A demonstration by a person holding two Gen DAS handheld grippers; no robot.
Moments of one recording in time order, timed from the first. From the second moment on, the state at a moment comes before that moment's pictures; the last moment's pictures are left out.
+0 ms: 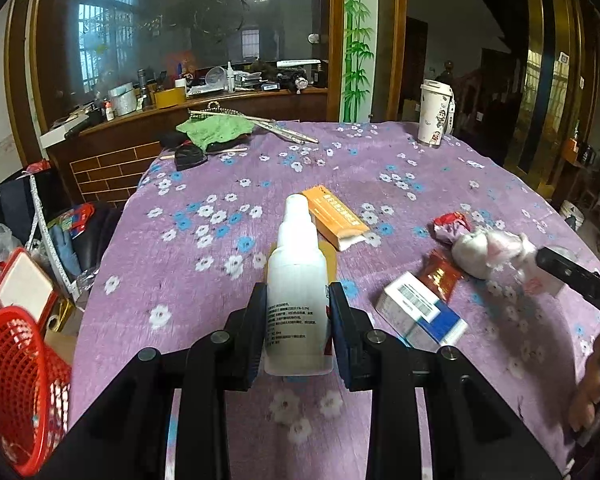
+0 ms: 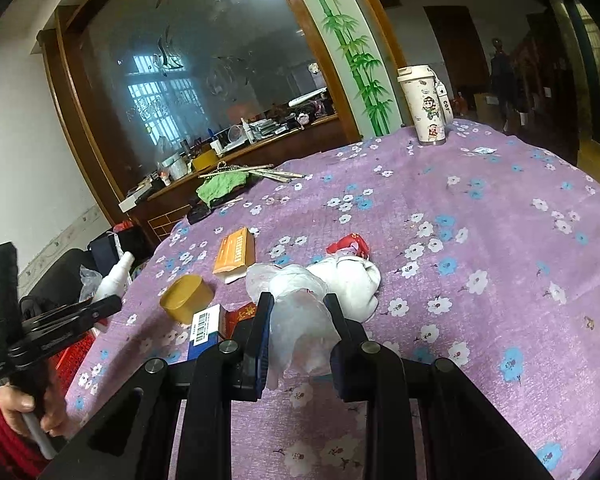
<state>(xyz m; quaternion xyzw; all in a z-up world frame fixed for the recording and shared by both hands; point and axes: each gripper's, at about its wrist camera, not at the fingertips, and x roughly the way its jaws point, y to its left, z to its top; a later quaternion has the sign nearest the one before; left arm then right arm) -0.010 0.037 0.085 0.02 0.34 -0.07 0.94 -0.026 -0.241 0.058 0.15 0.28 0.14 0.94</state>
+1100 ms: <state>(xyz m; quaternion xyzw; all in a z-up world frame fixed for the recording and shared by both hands) -0.023 0.000 0.054 0.00 0.31 -0.09 0.95 -0.029 -0.223 0.058 0.11 0.28 0.15 0.94</state>
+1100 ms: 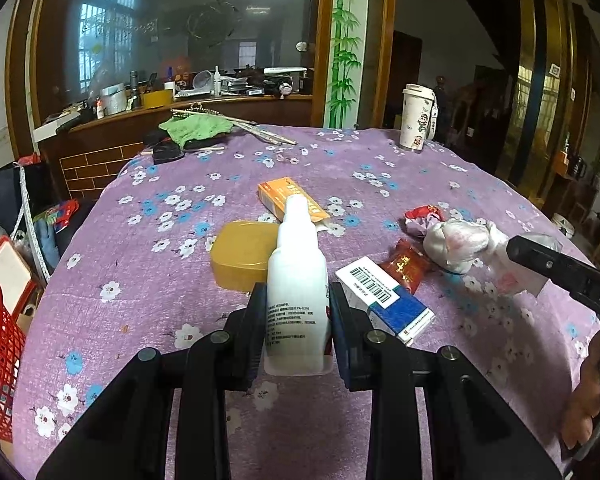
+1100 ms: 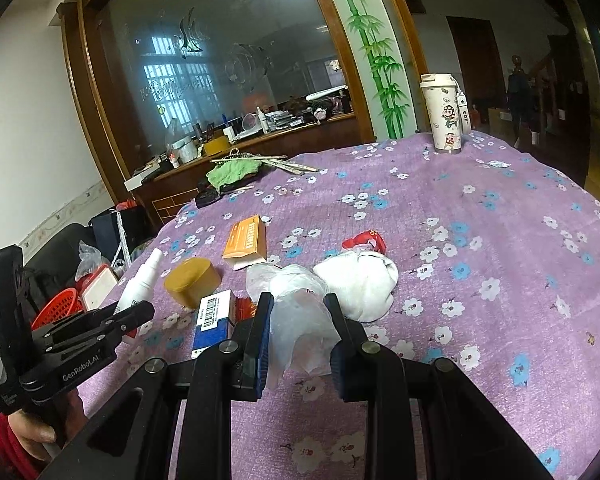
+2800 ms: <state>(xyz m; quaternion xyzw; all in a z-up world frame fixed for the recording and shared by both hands) -0.023 0.000 0.053 0.00 0.31 -0.09 0.95 -0.032 -0.225 0.060 0.11 0.28 0.15 0.94</state>
